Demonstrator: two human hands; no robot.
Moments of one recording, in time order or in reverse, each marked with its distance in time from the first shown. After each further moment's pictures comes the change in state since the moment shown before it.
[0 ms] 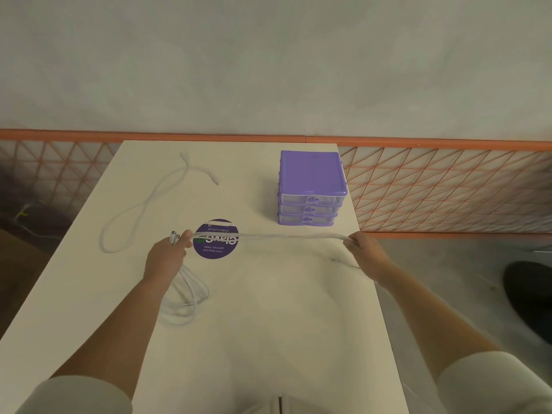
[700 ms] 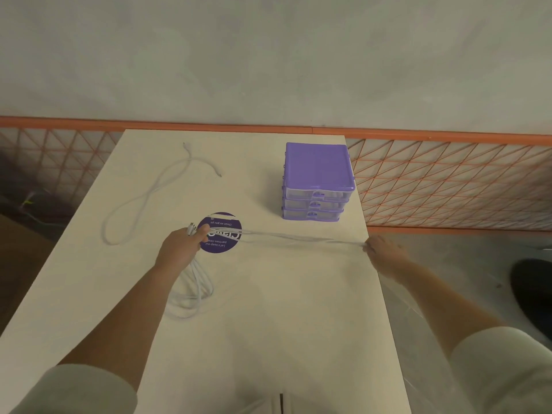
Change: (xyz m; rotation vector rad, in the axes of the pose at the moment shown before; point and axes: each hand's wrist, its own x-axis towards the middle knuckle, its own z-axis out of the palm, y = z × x) left_hand 0.002 0.014 0.013 0.098 -0.135 0.025; right_hand 0.028 0.047 -0.005 -0.535 -0.124 0.063
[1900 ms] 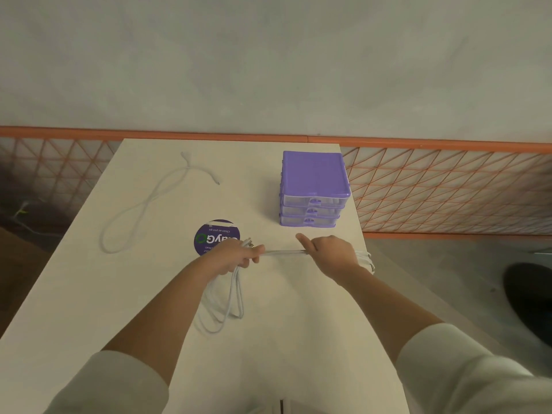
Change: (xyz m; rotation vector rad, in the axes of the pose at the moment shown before) left_hand -0.027 0.060 0.047 0.143 -0.522 -0.055; right_hand -0.034 -0.123 -0.007 -0.047 0.128 -0.219
